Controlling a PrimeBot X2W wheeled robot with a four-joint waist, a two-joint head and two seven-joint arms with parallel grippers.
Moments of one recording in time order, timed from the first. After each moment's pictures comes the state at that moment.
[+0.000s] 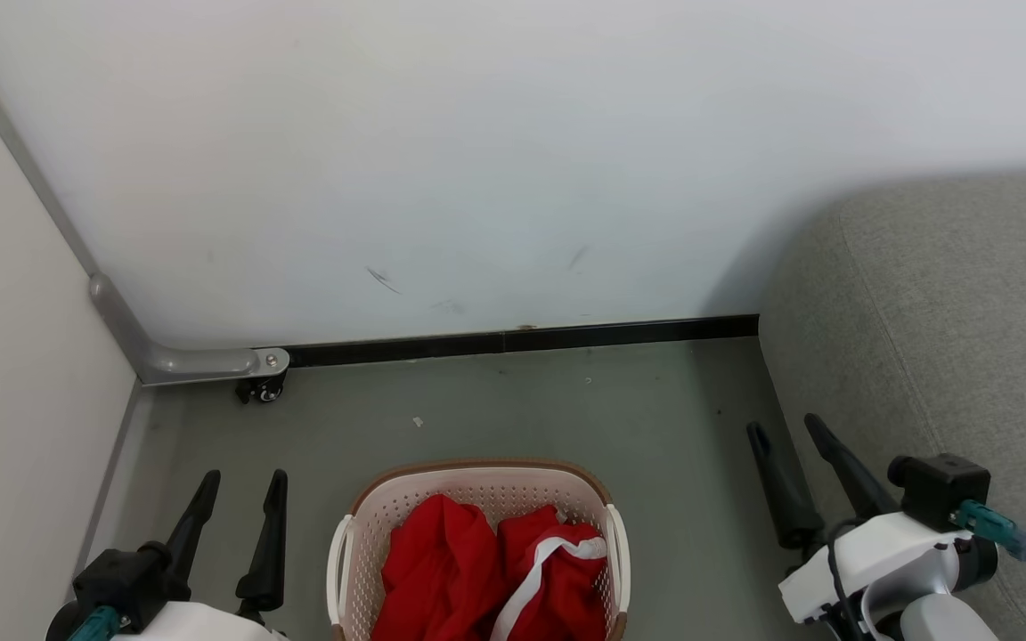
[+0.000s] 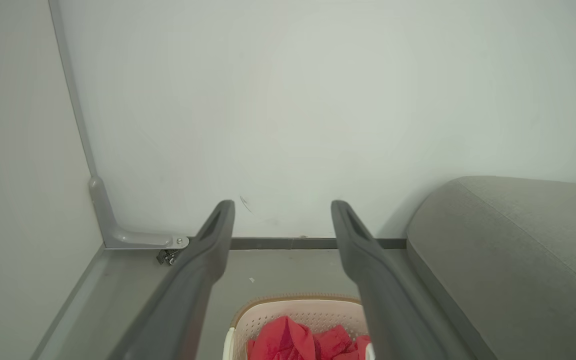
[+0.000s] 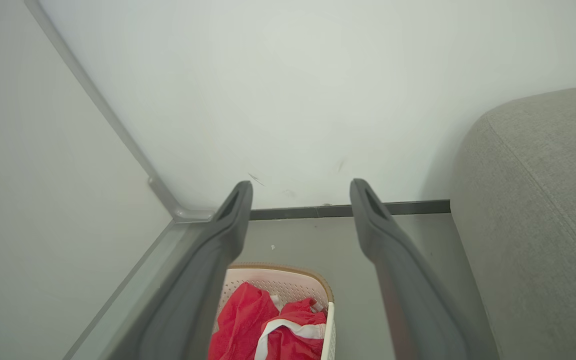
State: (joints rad) left arm -0.02 0.08 -0.07 0.18 -0.38 -0.08 -0.21; right arm -0.11 -0.07 0.13 0.24 0.30 0.12 -0.21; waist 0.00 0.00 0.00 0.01
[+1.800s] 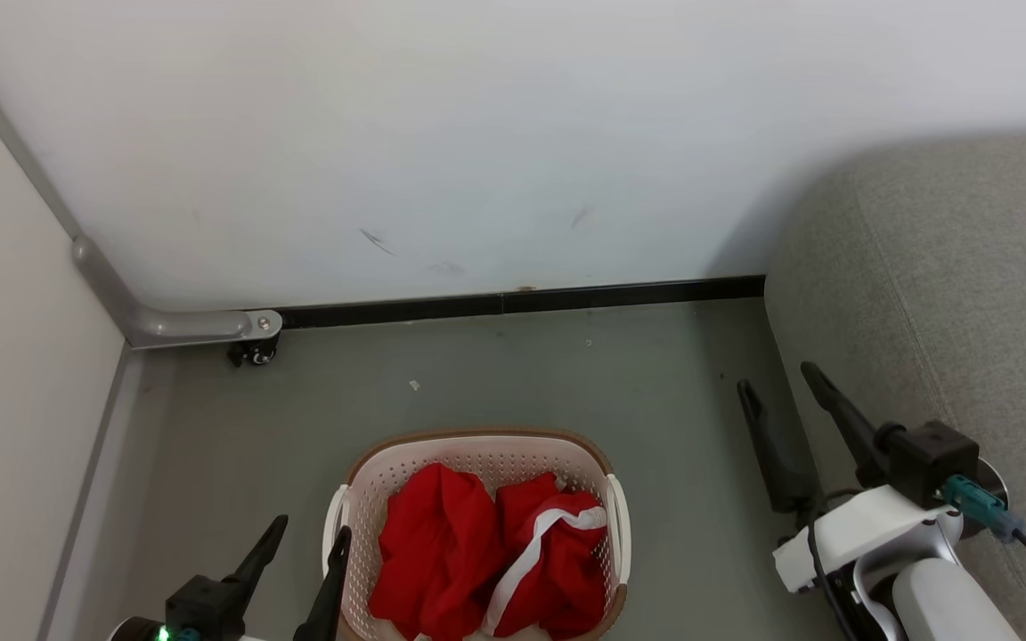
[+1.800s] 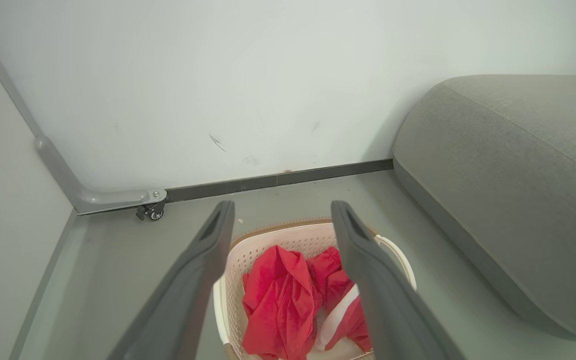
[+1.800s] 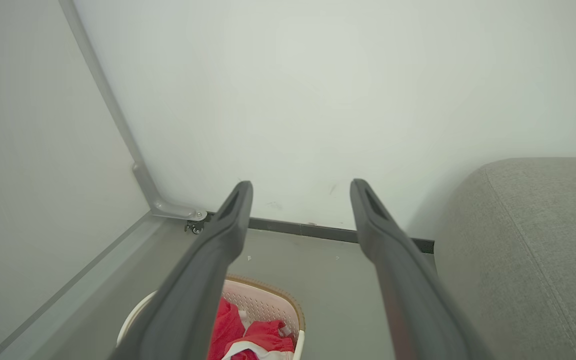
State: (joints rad) left arm -0.03 0.06 -0.16 0.31 -0.24 -0.12 -0.25; right arm -0.16 -0.06 0.12 0.18 0.10 0.12 -0.25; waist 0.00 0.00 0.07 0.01
